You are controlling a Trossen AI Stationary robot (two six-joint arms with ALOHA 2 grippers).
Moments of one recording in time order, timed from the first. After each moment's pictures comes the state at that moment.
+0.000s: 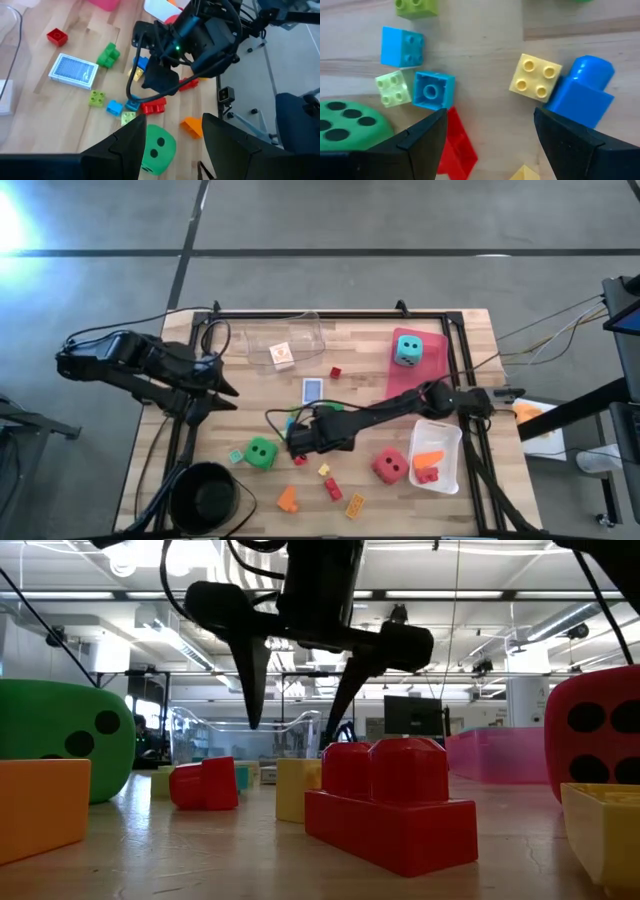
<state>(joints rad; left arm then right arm) -0.20 0.88 1.22 -1.05 0.06 -0.49 0.27 2.37 2.13 -1.14 0.21 1.94</state>
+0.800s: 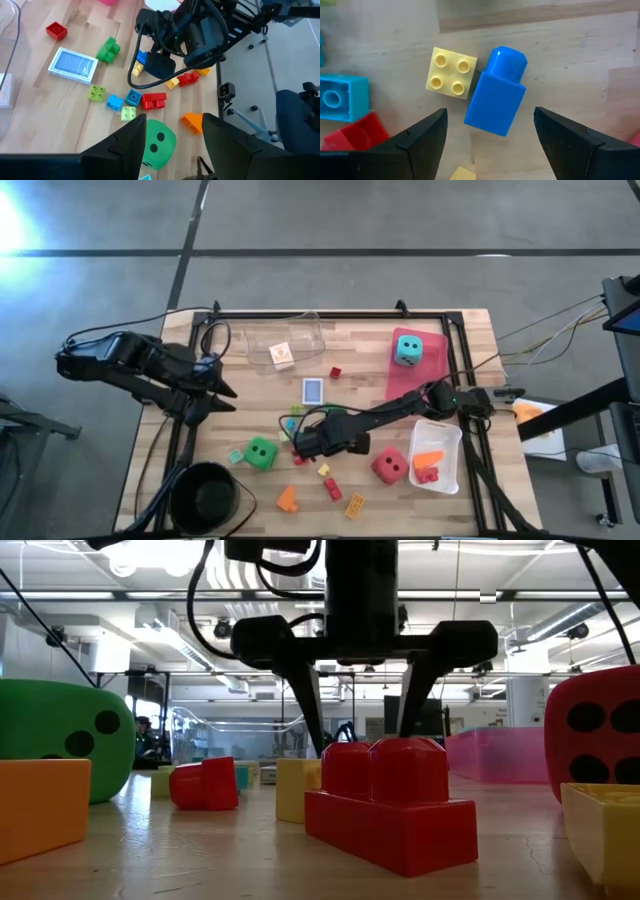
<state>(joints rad) -0.20 0.88 1.22 -1.07 0.06 -0.51 0.28 2.34 2.02 -1.25 0.12 2.00</state>
